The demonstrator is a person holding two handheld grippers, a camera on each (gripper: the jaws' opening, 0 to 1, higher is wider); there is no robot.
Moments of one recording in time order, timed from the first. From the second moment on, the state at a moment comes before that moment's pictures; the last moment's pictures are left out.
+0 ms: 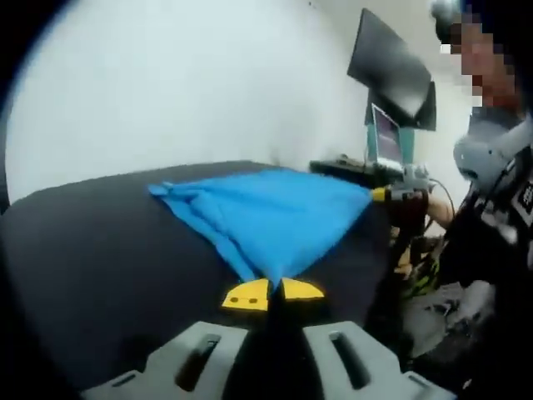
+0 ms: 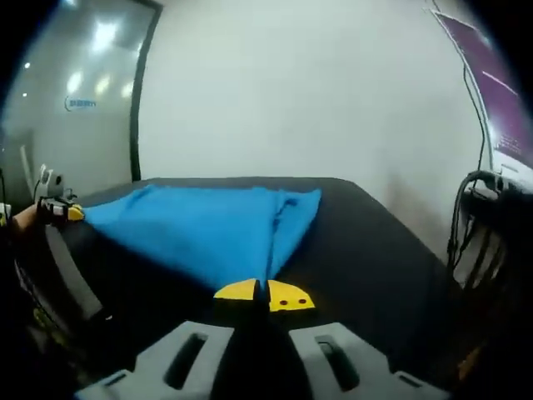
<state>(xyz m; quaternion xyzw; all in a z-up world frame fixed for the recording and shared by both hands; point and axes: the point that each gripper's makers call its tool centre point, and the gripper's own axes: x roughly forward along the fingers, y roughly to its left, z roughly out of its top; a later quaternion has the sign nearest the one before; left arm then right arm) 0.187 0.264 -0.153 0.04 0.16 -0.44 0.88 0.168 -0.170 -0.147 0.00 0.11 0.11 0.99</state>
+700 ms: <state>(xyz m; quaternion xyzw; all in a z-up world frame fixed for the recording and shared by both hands) 0.418 0.241 -0.144 -0.16 0.27 -0.30 0.90 0.399 -0.168 -0.122 -0.03 0.21 0.15 0.97</state>
